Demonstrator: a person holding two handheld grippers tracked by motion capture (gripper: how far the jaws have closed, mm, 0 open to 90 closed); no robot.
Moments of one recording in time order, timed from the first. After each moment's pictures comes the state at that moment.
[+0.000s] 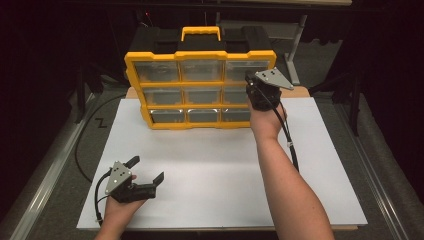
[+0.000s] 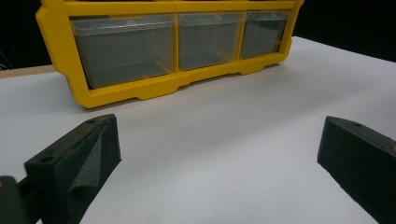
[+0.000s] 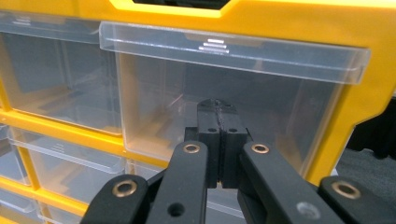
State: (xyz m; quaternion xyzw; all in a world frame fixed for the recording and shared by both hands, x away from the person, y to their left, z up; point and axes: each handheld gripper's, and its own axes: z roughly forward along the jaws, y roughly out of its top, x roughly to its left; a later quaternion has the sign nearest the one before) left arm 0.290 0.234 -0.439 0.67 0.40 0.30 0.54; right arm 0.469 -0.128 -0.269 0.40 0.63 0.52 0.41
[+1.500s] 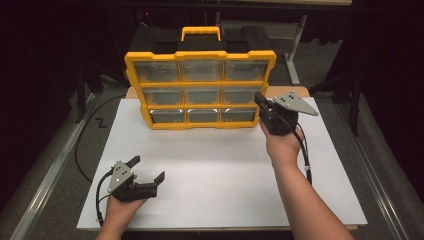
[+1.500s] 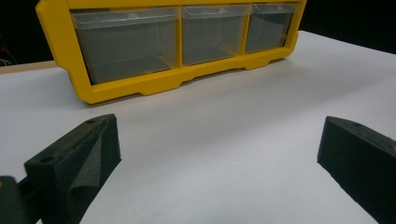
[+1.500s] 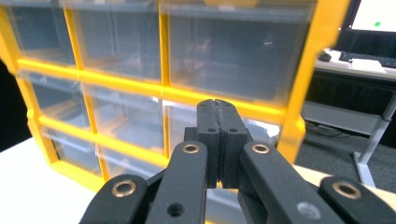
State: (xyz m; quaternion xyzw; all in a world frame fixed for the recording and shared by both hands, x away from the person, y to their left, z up) left arm 0.293 0.232 -0.441 0.68 0.41 0.30 0.53; right arm 0.409 -0.168 -0.287 0.38 0.66 0.54 0.36
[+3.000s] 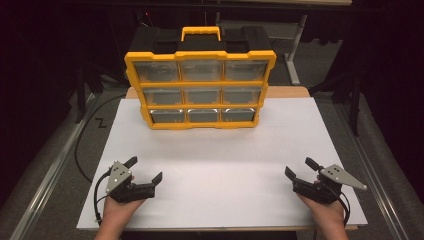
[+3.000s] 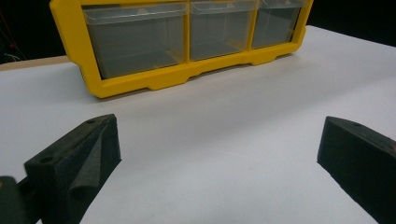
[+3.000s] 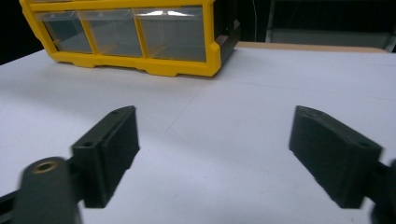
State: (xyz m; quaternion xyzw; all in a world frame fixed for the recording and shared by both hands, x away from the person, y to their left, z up) left arm 0.290 0.236 -0.439 0.68 0.42 0.30 0.52; right arm 0.315 -0.300 -0.418 0.43 0.68 0.52 0.29
